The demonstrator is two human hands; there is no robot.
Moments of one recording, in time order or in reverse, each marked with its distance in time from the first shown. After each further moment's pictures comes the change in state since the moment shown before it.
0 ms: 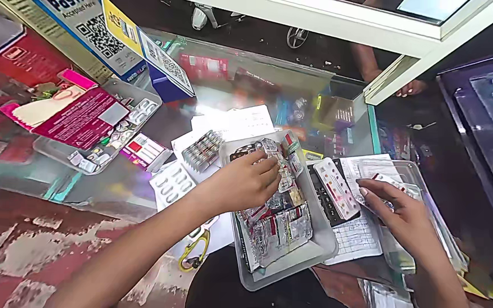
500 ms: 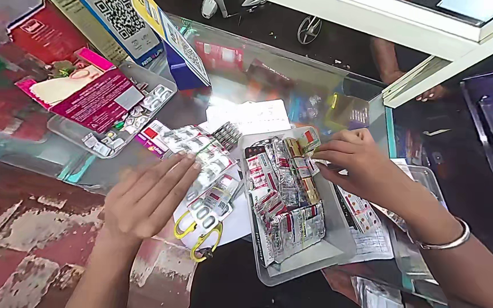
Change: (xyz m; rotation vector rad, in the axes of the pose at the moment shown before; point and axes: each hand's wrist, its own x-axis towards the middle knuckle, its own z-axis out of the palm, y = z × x) left_hand -0.166 0.032 -0.046 0.277 0.257 -0.554; right_hand 0.103 -0.105 0.052 -0.479 -0.325 -0.864
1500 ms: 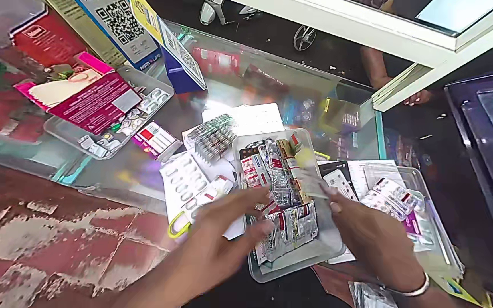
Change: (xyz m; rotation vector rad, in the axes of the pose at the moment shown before) left_hand 0.065 0.109 0.000 -1.105 -0.128 -0.504; right_hand -0.062 -0.082 0.008 -0.119 0.481 0.017
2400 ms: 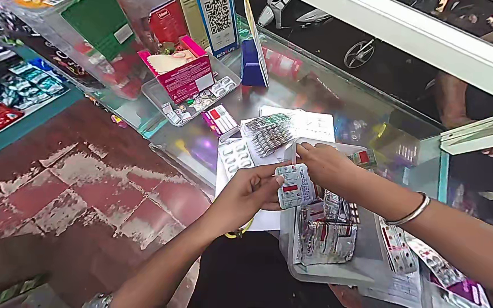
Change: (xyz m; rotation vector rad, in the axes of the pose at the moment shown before) left_hand -0.001 0.000 -0.037 -0.634 0.105 -0.519; right_hand 0.152 -0.001 0.119 -0.093 -1.266 -0.321
